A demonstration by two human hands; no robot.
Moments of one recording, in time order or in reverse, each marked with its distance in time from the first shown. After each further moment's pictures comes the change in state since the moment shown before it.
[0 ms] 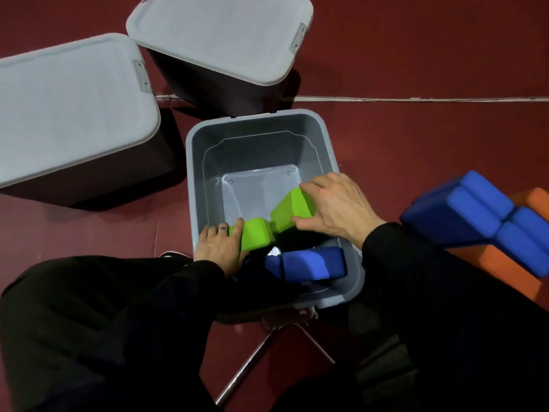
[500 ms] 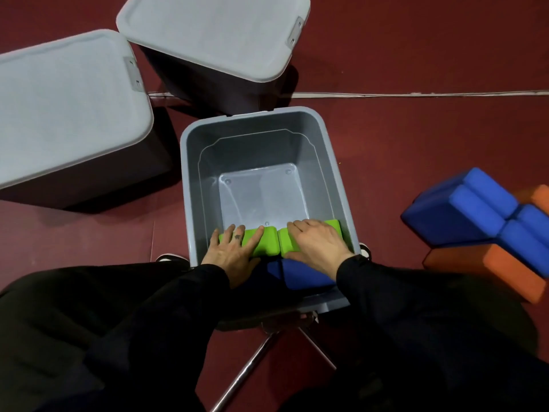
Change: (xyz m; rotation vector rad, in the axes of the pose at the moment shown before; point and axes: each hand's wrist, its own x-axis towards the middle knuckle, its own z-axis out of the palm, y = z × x) left_hand 0.009 0.016 0.016 -0.016 -0.051 0.191; right_hand -0.019 -0.030 0.094 0.052 -0.226 -0.014
